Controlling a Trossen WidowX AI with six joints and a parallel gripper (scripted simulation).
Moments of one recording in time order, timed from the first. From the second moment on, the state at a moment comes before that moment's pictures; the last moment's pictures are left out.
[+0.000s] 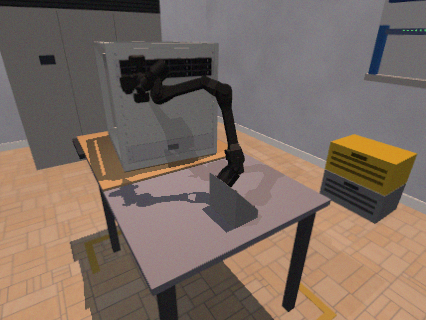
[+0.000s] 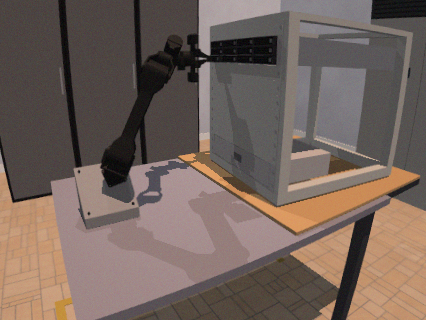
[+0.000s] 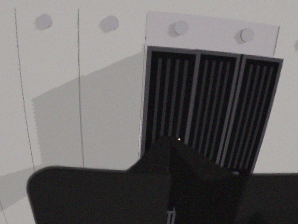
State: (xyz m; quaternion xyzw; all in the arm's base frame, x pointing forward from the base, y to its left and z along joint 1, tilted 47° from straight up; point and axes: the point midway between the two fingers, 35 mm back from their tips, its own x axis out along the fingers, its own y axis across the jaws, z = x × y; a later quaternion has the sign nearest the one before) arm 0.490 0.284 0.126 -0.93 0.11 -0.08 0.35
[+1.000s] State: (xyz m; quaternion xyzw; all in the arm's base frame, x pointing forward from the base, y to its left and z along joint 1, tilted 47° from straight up) arm 0.496 0.283 0.126 -0.93 0.11 -0.08 0.35
